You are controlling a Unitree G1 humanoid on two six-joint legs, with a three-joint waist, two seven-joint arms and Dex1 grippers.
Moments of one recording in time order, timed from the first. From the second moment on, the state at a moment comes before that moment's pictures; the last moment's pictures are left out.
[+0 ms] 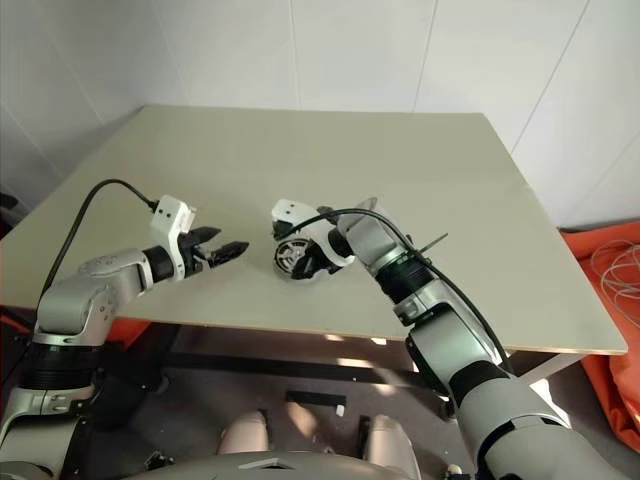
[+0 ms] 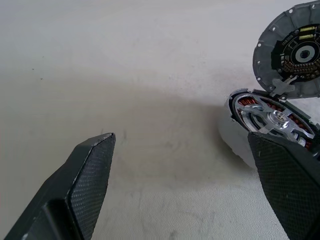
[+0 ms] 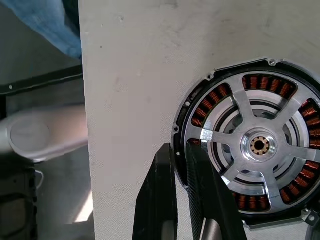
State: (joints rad) left arm -0.33 0.55 0.10 -0.09 -0.44 0.79 -0.62; right arm -0.94 -0.15 0.44 0.41 -0.20 0.98 1.26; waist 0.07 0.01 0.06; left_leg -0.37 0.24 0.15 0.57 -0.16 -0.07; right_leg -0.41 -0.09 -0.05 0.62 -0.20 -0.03
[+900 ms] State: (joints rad) left arm -0.31 0.57 0.10 -0.12 -0.44 0.79 -0.61; right arm -1.14 0.06 0.17 0.85 0.04 1.13 0.73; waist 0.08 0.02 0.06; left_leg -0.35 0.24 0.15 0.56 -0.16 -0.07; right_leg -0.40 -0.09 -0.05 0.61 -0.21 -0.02
